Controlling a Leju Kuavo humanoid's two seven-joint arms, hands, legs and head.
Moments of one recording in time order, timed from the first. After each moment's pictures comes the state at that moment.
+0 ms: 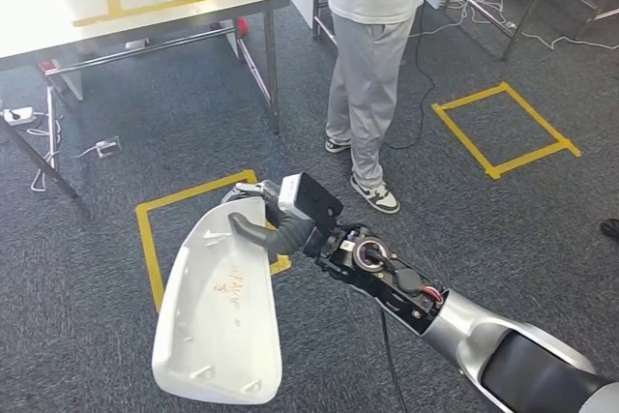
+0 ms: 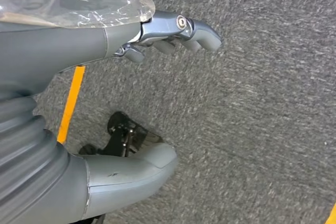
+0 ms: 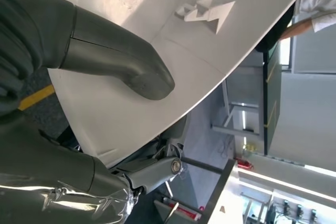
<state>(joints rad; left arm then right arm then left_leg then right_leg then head) -0.34 0.04 1.53 -0.14 -1.02 0.22 -0.33 -0.52 -0.14 0.79 -1.41 -0.28 0.16 -0.26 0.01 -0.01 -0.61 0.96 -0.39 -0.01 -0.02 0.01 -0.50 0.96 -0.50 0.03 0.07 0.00</state>
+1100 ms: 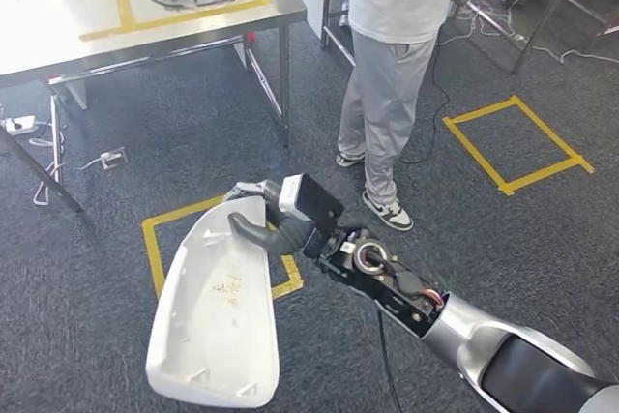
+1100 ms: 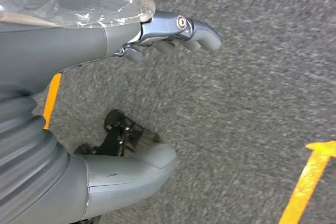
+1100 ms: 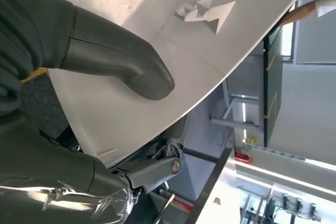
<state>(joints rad) -0.35 0.03 1.53 -0.14 -1.03 0.22 -0.32 -0.51 -0.14 0.78 -1.43 -0.27 0.15 -0.25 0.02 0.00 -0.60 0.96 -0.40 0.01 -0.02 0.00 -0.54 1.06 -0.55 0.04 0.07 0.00</state>
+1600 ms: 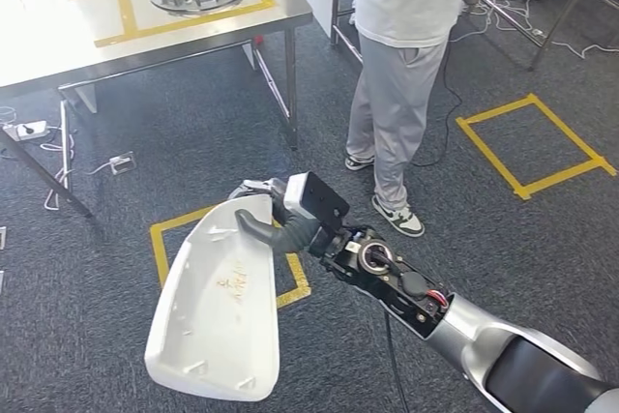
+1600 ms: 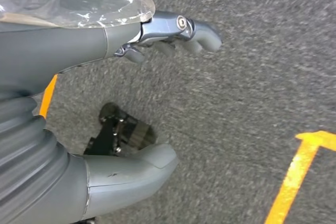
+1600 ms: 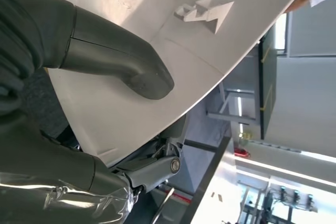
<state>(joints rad) -0.35 0.03 1.53 -0.14 -1.04 0.23 -0.31 -0.50 -0.15 0.77 -1.44 -0.26 0.16 -0.24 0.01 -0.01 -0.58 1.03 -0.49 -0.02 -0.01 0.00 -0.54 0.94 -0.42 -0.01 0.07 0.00</state>
